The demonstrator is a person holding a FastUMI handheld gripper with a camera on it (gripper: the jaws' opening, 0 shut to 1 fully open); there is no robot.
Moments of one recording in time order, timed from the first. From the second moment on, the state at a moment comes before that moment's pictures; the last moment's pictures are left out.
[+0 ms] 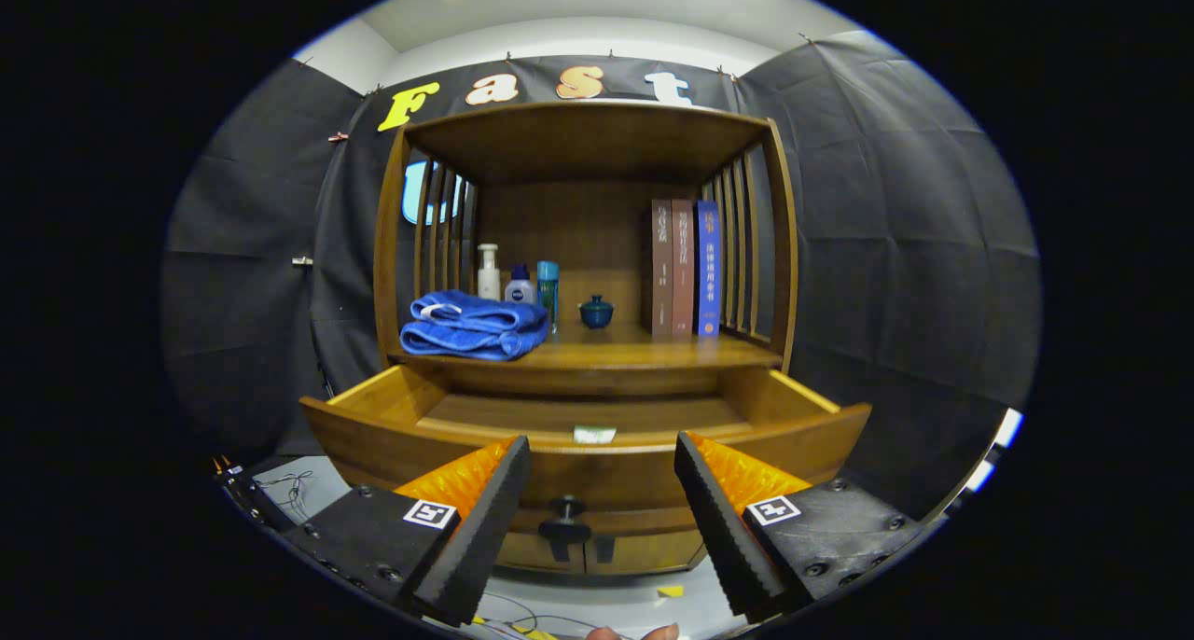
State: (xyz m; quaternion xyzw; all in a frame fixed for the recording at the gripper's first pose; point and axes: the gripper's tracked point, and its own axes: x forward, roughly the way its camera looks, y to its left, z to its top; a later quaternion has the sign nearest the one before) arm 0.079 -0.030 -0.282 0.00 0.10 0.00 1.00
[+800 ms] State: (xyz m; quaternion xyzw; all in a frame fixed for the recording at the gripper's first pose) arm 0.193 0.009 -0.267 0.01 0.34 0.10 0.93
